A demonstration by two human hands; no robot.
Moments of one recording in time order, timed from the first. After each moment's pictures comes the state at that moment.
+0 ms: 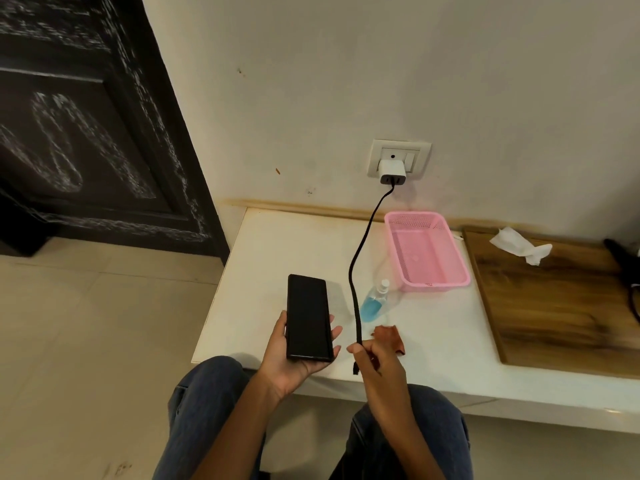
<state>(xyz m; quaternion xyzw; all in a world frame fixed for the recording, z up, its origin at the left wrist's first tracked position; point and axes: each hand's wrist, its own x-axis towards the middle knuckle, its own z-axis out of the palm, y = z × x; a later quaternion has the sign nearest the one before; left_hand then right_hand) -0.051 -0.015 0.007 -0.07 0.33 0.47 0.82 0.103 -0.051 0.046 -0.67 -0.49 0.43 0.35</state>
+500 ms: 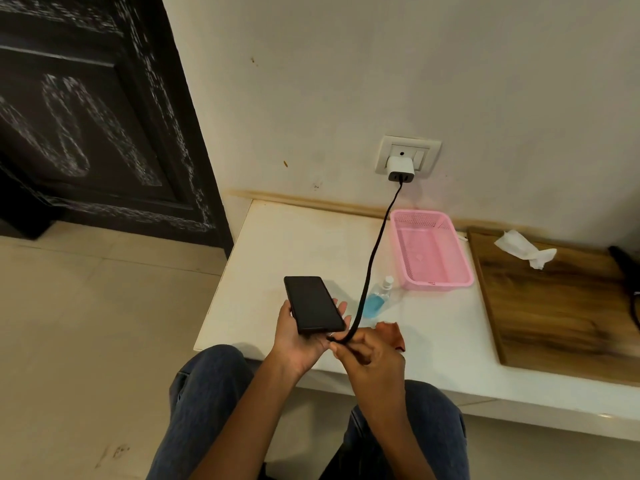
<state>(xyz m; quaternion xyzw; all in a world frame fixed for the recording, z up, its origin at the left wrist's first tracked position) -0.033 -0.002 0.046 -0.14 0.29 0.53 0.79 0.083 -0.058 0.082 -0.60 -0.57 0.37 0.42</state>
